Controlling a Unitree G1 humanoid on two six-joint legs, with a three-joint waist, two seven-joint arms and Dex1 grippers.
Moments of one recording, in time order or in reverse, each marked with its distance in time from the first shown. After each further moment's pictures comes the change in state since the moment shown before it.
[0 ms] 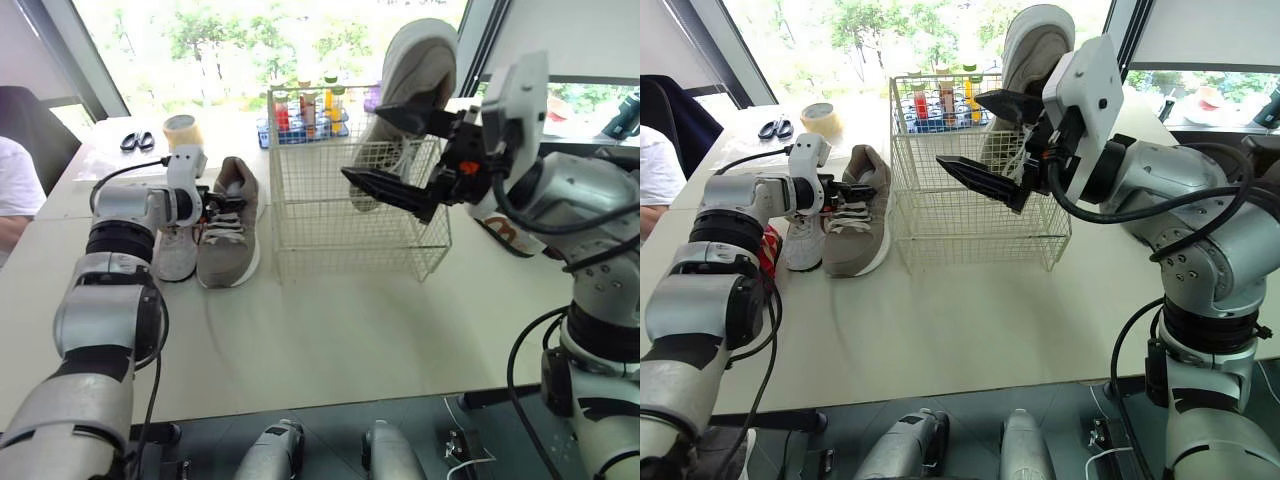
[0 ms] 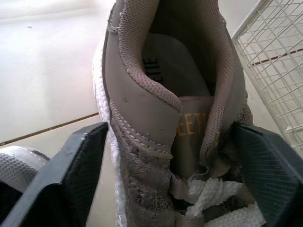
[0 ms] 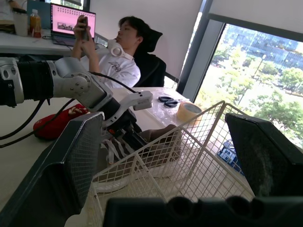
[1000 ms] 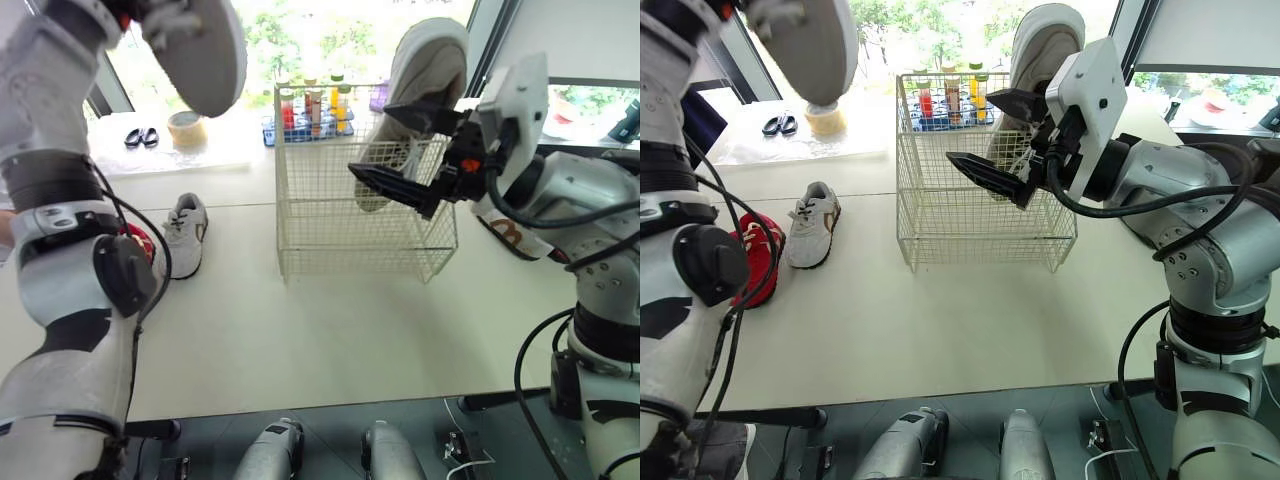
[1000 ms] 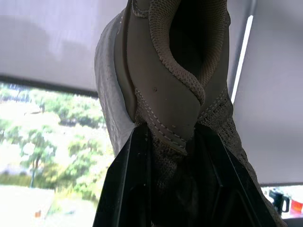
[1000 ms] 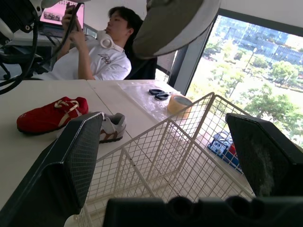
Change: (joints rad) left arm -0.256 -0.037 0.386 -0.417 -0.269 -0.453 0.143; right arm 0.011 -0.041 0.012 0.023 -0.011 -0.026 -0.037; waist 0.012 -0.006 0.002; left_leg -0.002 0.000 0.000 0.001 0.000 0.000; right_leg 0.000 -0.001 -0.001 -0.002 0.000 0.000
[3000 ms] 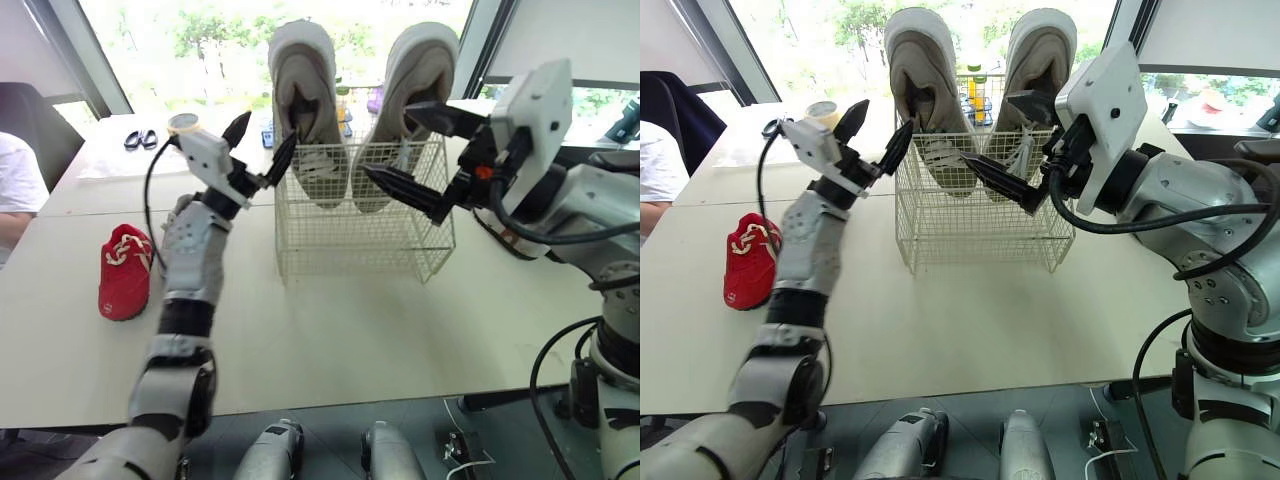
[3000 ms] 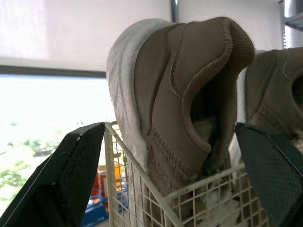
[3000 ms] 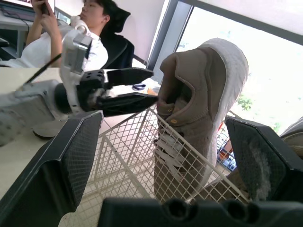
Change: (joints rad) left arm 0.746 -0.189 -0.332 -0.400 -0.047 -0.273 -0.117; right arm 0.056 -0.076 -0.051 -0.124 0.091 0.082 -0.172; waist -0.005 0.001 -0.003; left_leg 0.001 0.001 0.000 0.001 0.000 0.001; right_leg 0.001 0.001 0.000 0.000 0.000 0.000
